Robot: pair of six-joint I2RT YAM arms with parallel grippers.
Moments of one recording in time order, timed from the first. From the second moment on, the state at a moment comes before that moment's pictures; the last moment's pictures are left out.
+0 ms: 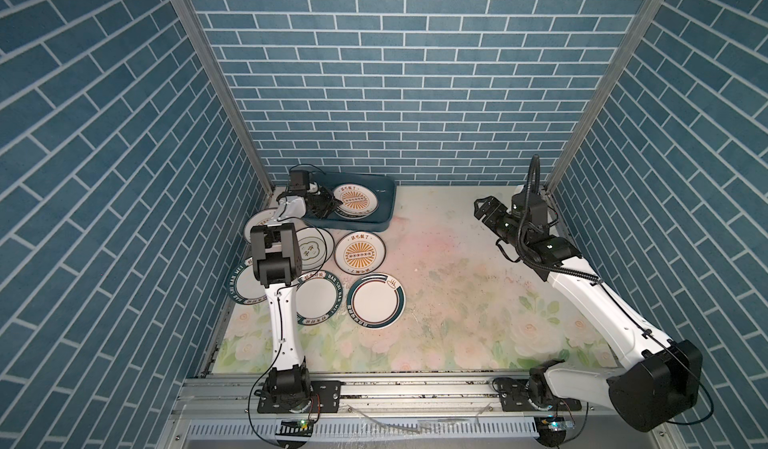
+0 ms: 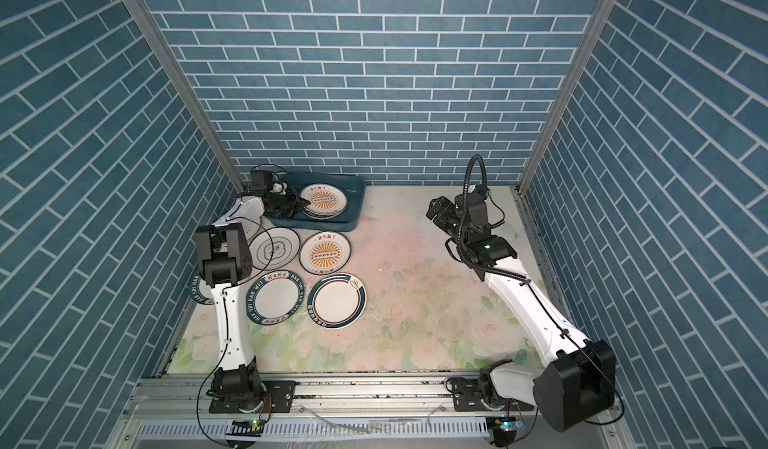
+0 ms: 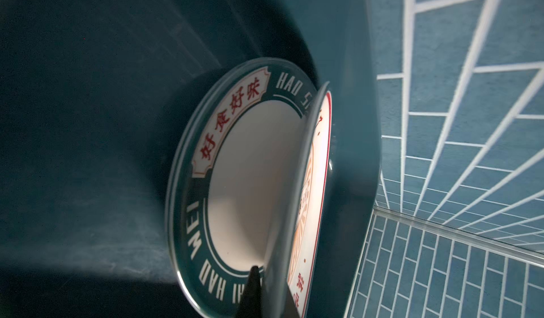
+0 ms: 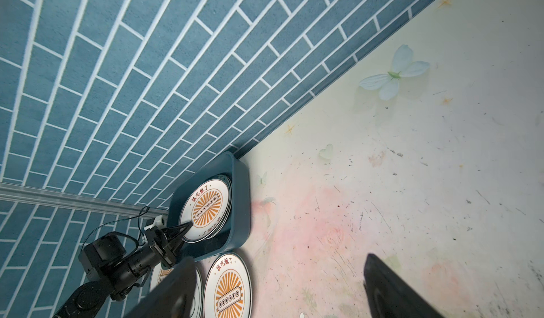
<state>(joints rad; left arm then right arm) 0.10 2.42 2.01 -0.46 0.66 -0.79 0.41 1.25 1.11 -0.31 0.10 0.86</state>
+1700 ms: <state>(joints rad) 0.05 2.49 2.30 -0.85 0.55 -0.52 0.42 1.22 1.12 -0.42 0.15 0.84</state>
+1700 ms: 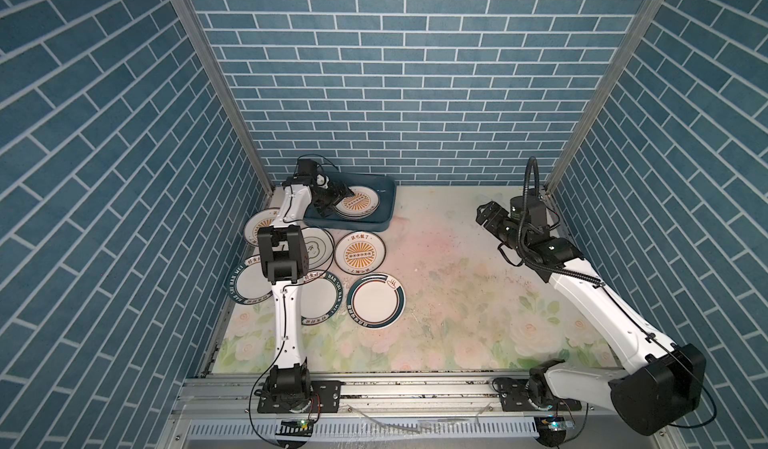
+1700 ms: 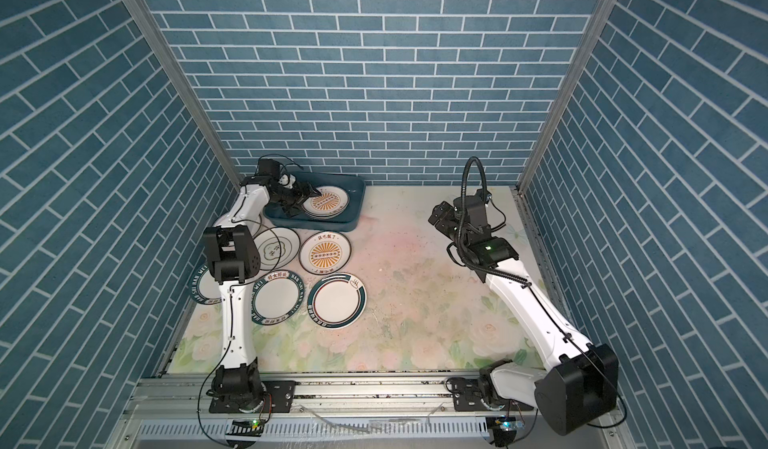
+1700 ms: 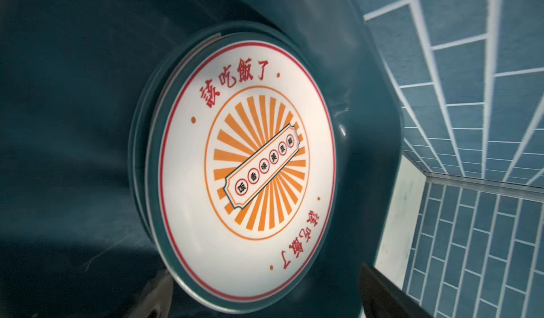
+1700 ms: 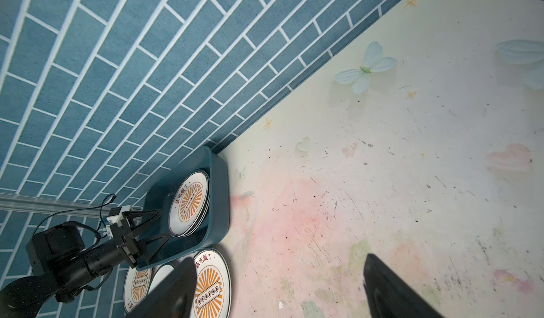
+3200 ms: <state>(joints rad) 0.05 1.17 1.04 -0.62 0.53 -0.50 0.57 1.63 1.13 -0.35 -0.45 0.71</state>
